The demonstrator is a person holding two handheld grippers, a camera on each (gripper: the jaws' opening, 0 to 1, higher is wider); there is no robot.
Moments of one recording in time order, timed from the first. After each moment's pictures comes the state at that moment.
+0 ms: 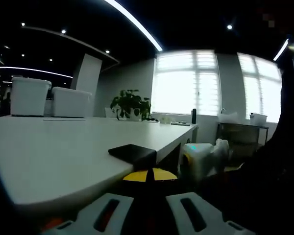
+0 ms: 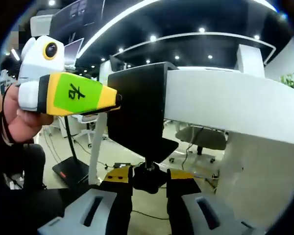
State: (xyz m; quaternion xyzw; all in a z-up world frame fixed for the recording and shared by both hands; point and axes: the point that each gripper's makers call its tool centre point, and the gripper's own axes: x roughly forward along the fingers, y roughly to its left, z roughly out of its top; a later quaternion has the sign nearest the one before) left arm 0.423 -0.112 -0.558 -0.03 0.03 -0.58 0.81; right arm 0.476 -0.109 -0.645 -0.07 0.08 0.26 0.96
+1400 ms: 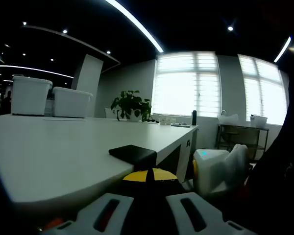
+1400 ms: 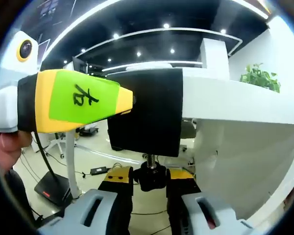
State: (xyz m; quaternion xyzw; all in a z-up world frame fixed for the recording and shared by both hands) left arm 0.423 -0.110 -0.556 -0.04 0.03 -0.58 0.81; right arm 0.474 -0.120 -0.643 -0.03 0.11 0.05 0.99
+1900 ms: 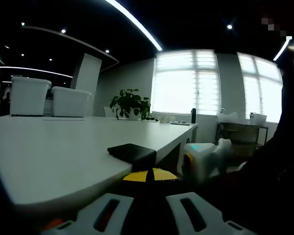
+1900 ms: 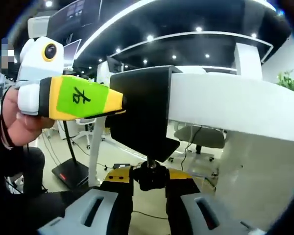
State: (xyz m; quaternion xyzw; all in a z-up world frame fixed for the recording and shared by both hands) left arm 0.425 -0.114 -0.559 -0.03 0.03 -0.59 0.81; right arm 0.476 -0.111 -0.642 -0.06 0.08 0.24 0.96
